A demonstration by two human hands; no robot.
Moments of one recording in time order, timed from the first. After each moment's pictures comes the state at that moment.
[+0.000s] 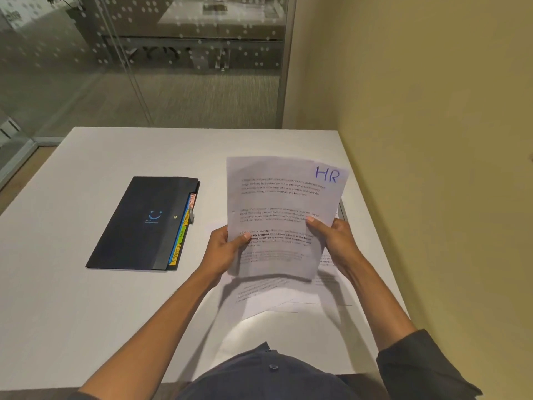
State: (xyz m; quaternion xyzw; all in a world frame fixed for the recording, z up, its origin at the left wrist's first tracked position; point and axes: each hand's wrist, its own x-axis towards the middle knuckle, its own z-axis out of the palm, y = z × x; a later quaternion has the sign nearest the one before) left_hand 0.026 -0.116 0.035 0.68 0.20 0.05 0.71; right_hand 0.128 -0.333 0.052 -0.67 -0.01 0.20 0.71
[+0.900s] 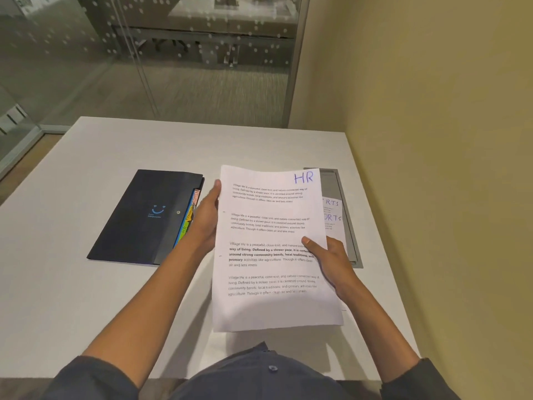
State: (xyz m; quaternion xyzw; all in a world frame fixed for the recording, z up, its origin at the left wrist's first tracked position) left_hand 0.062 -0.081 0.076 0.44 0.23 0.01 0.87; right_hand 0.096 -0.329 0.043 -0.71 -0.02 0.24 0.66
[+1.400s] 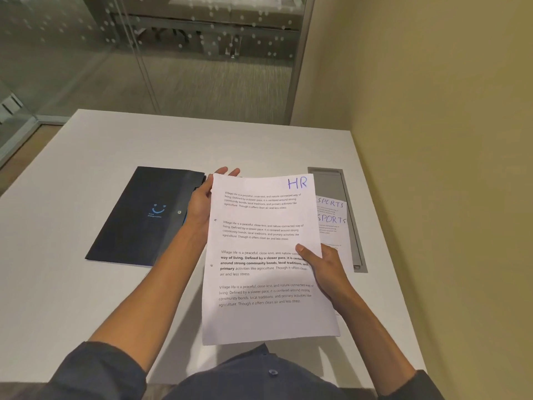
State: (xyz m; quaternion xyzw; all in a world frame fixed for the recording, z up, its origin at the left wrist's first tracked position) left_hand 0.090 -0.047 0.071 0.32 0.23 0.08 0.92; right_hand 0.092 -0.309 0.039 -0.71 0.00 0.27 0.65
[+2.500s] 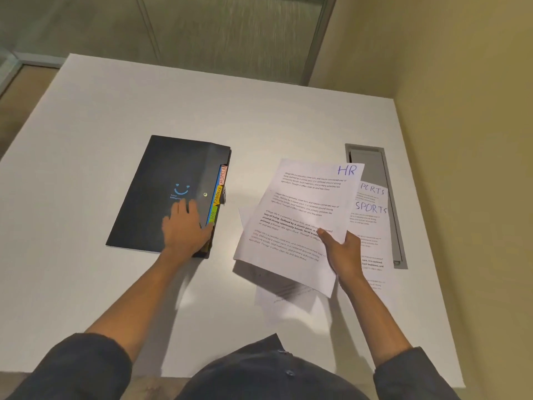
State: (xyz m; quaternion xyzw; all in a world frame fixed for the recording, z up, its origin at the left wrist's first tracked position) left_hand 0.037 0.091 -0.078 0.95 0.29 -0.07 0.09; right_hand 0.125 -0.220 -0.019 -0.78 0.11 0.16 0.59
